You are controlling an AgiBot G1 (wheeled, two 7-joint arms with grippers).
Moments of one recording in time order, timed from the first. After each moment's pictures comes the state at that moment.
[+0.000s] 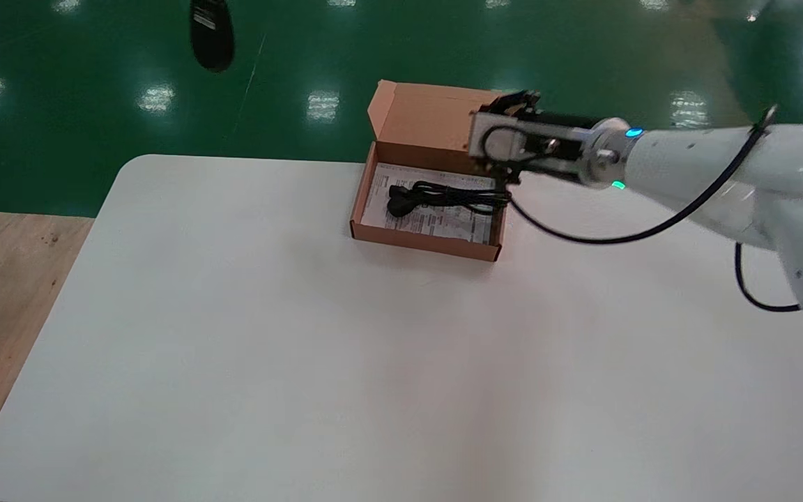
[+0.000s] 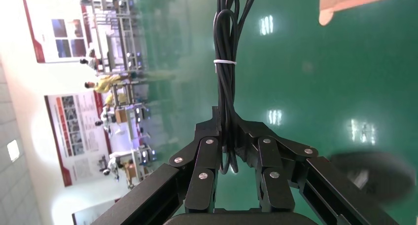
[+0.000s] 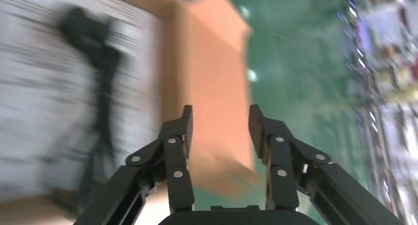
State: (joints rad) left arm -2.21 1.30 0.85 -0.04 1.46 0.77 0.89; right arm 1.74 -1.31 -0.61 0.14 -1.38 -0.70 -0.90
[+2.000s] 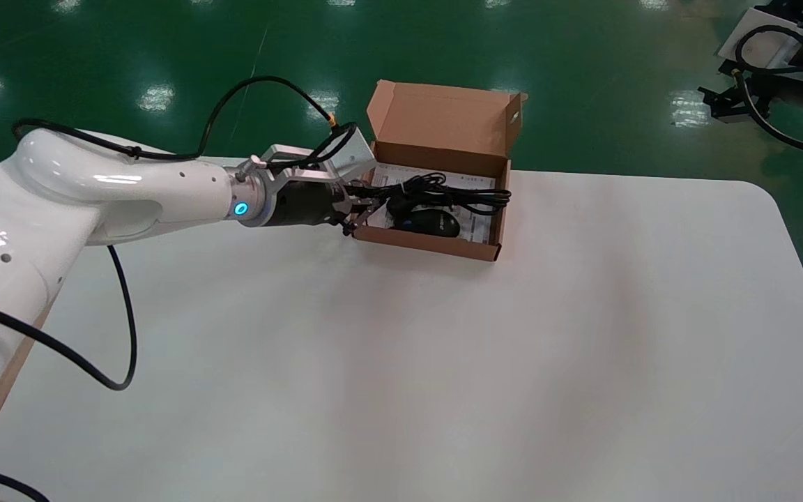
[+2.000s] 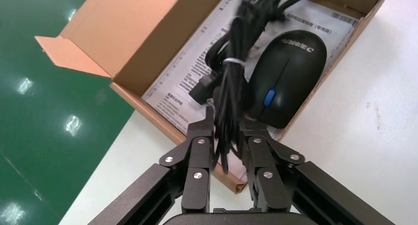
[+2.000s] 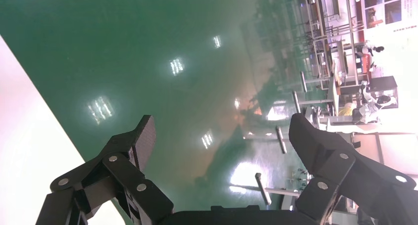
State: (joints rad) left arm -1.72 1.35 1.14 -0.22 1.11 0.78 0.08; right arm 1.89 -1.06 -0.59 0.01 -1.35 -0.59 -0.87
